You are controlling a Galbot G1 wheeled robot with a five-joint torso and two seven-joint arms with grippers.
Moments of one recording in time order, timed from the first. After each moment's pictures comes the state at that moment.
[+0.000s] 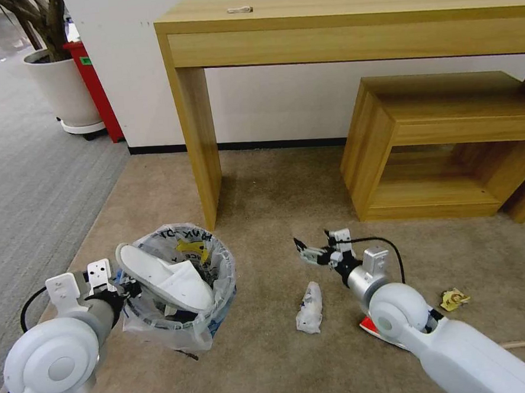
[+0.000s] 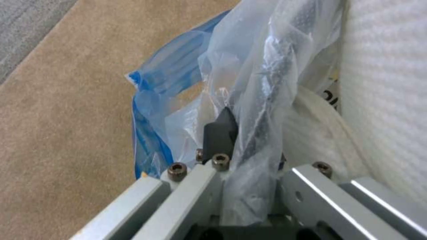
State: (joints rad) left arm 1.44 -0.92 -0.67 -2.34 -1.30 0.72 -0.86; right arm -1.01 0.88 -0.05 1.90 0.88 -0.30 0.38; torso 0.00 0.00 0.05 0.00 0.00
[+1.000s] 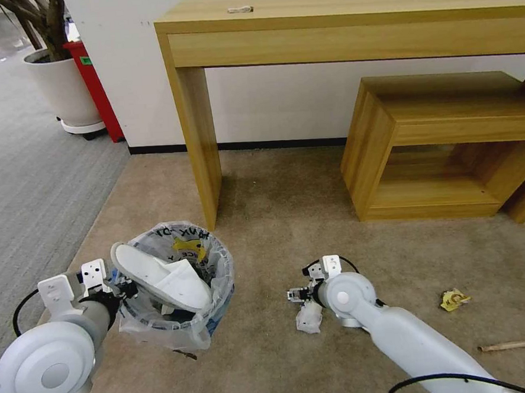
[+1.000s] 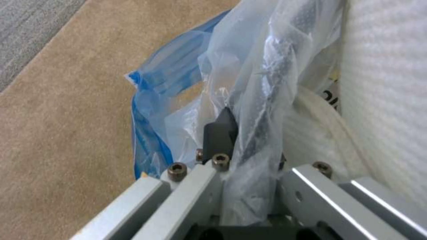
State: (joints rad) left arm 1.45 -0.93 -0.69 -2.36 -1.30 0.72 -0.86; right arm -0.78 1.10 -0.23 1.60 1.26 -0.74 0.77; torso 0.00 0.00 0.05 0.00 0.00
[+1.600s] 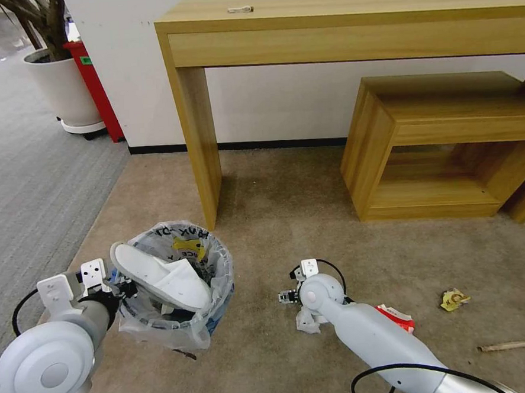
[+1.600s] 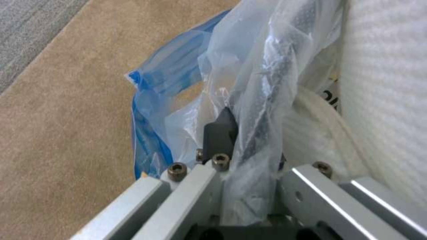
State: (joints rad) left arm 1.45 -0.92 -0.69 -2.36 -1.30 0.72 -0.86; right arm -0.73 1.23 -0.26 1.40 1.13 -0.74 0.78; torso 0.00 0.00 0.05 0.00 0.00
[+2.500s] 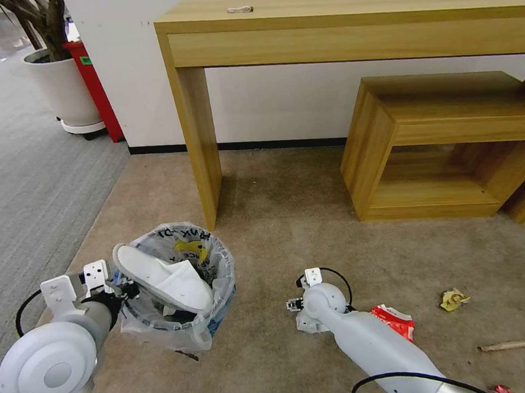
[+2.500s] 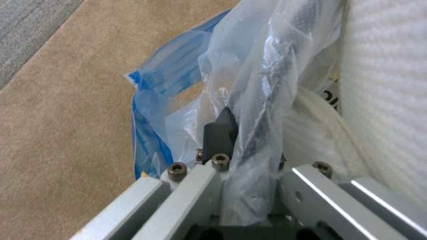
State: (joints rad) left arm 1.46 -0.93 -0.69 -2.37 -1.29 0.72 -0.86; right arm -0.76 1.28 -0.23 1.31 1.04 -0.74 0.75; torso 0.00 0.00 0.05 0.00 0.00
